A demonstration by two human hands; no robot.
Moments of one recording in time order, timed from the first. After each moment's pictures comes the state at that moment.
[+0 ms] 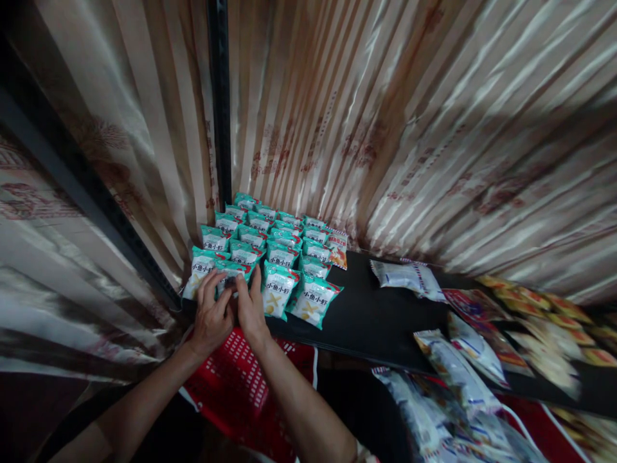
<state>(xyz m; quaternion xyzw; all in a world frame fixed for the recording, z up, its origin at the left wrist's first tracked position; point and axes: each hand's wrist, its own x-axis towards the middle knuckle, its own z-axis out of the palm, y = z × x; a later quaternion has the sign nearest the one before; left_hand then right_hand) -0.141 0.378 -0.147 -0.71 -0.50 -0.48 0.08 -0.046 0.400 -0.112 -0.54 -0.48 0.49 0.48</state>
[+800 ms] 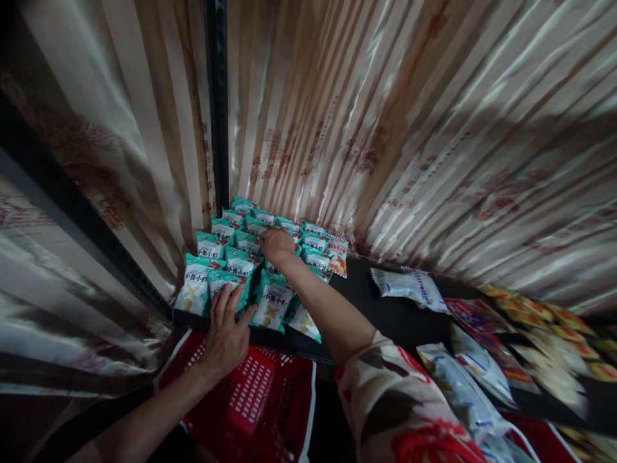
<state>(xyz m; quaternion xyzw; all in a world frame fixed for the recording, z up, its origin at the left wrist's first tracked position) -0.106 0.372 -0.155 -0.75 -0.51 -0.41 0.09 -0.002 0.542 -0.037 -0.60 -0.80 -0.05 0.01</state>
